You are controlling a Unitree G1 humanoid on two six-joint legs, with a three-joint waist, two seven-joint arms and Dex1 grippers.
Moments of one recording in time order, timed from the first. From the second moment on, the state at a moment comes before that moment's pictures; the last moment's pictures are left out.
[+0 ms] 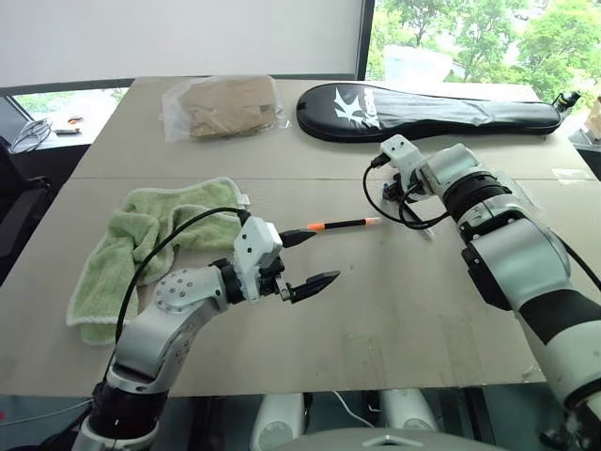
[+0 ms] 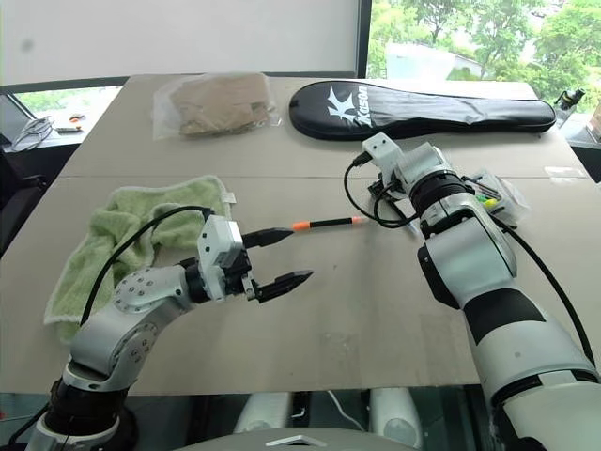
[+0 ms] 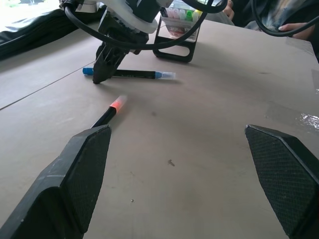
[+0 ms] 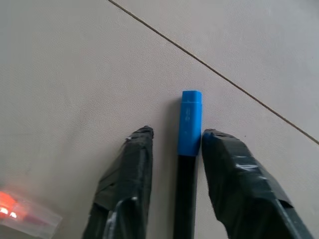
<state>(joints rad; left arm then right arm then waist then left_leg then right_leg) -0.08 0.59 -0.03 -0.51 -0.49 0.47 -0.79 -1.36 -0.24 0.35 1.25 -0.01 0.70 0.57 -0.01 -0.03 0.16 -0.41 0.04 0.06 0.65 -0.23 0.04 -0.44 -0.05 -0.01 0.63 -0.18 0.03</state>
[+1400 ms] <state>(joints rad) -0.46 0.43 -0.13 -0.22 -0.43 0.38 -0.89 -0.55 -0.57 -0.20 -0.17 0.11 0.48 0.43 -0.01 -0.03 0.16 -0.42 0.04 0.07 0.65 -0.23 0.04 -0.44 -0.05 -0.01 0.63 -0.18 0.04</state>
